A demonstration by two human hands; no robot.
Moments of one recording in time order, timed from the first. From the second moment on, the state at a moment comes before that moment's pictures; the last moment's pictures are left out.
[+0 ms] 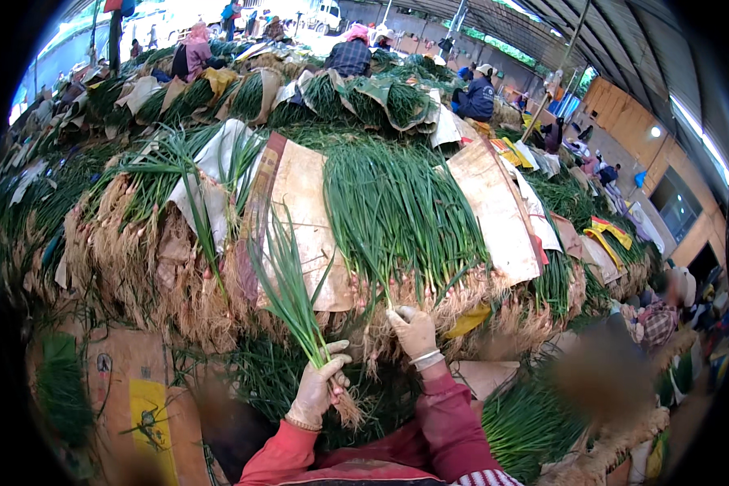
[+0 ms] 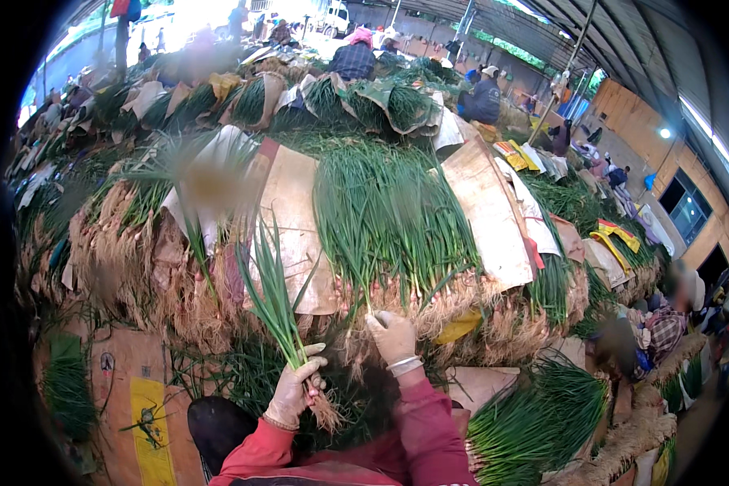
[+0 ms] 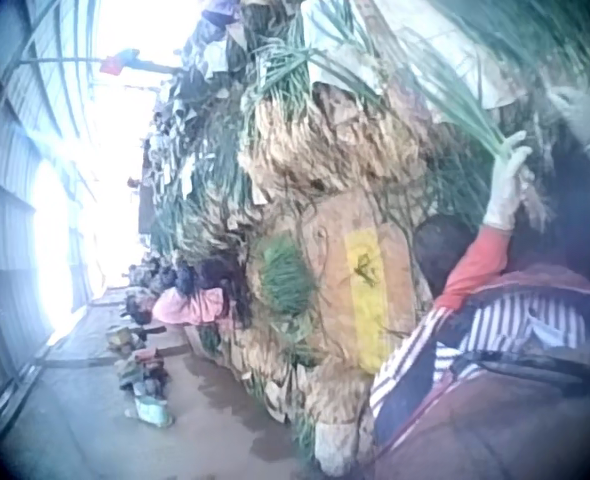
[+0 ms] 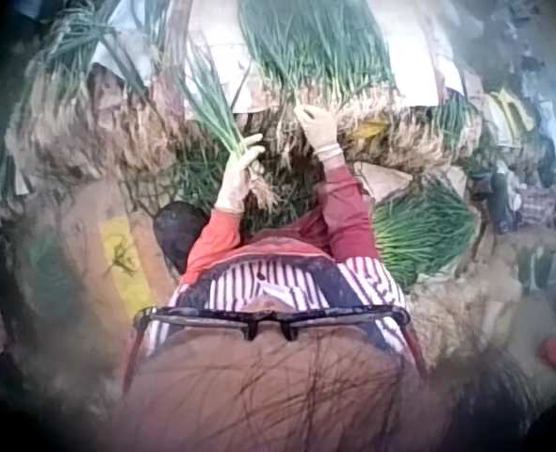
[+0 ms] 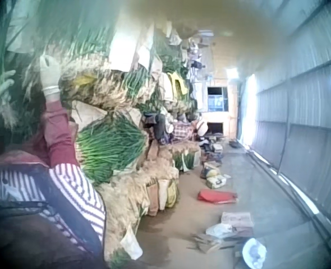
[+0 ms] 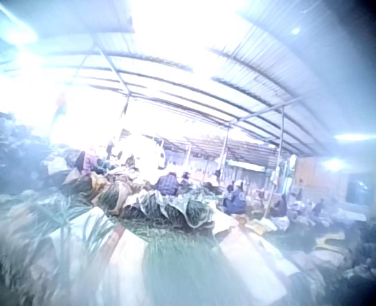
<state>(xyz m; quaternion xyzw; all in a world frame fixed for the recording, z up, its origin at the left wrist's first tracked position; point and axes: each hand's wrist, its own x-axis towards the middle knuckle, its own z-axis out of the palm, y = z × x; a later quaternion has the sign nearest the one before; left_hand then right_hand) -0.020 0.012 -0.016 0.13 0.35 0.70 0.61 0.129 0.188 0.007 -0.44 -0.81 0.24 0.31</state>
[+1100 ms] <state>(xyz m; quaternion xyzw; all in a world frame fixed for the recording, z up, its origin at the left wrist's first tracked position) -0.021 -0.012 -0.022 0.07 0.24 0.73 0.64 0.088 0.113 -0.026 -0.36 -0.88 0.25 0.18</state>
